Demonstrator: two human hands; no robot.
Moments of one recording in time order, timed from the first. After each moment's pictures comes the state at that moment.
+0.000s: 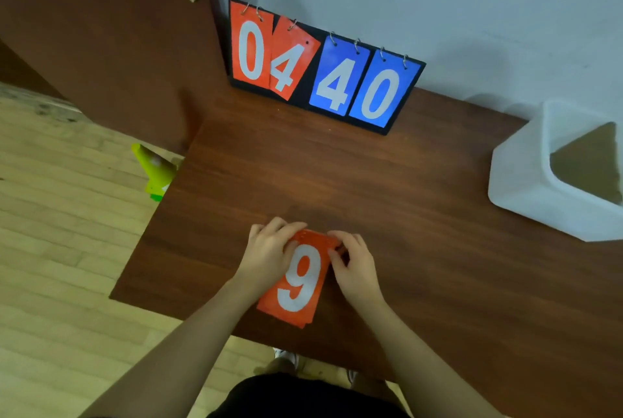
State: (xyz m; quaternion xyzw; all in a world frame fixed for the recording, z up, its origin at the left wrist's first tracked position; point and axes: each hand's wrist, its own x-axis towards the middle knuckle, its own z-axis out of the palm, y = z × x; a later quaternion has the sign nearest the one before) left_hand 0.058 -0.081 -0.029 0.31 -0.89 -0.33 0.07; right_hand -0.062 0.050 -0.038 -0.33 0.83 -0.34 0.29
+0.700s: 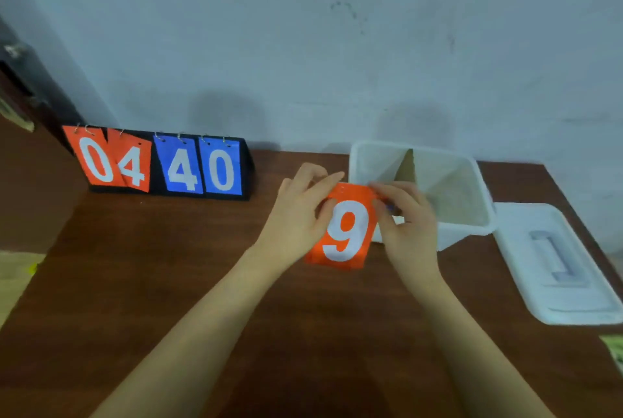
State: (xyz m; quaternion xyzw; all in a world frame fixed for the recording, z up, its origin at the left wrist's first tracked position) left_hand -0.212 0.045 0.145 0.09 -0.92 -0.29 0.25; right_hand -0.297 0.194 0.136 -0.30 0.80 -0.51 -0.06
